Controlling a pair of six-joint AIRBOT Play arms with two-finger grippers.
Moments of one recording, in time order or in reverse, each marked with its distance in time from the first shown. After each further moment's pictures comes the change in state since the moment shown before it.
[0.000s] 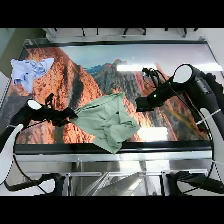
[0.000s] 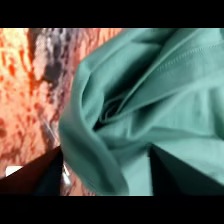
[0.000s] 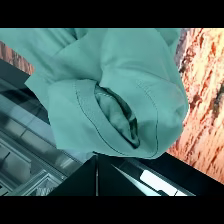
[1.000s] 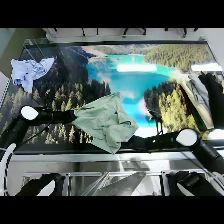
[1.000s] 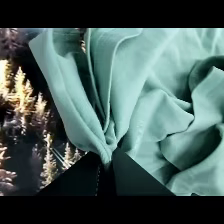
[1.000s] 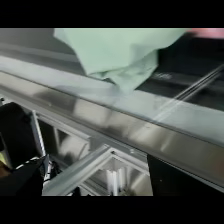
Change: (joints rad) left arm -0.127 0.381 -0.143 0.017 0.042 0.085; right arm 0.241 0.582 -0.845 0.282 -0.493 0.310
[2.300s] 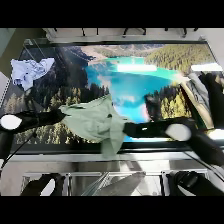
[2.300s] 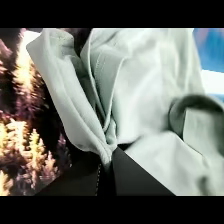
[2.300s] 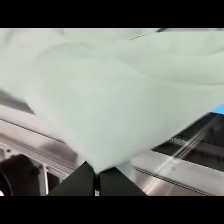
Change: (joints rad) left arm 0.160 0.193 -0.036 0.000 -0.014 -0.014; right arm 0.080 -0.080 0.287 -0.311 -0.056 0.243
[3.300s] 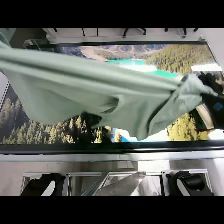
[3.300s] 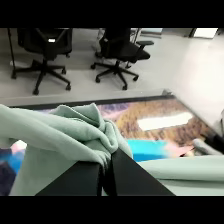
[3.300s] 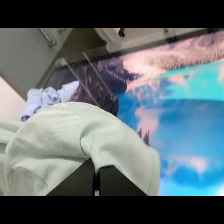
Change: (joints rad) left arm -0.164 0.104 1.018 0.134 -0.189 -0.100; right arm -0.466 0.442 0.360 -0.093 0.095 -0.300
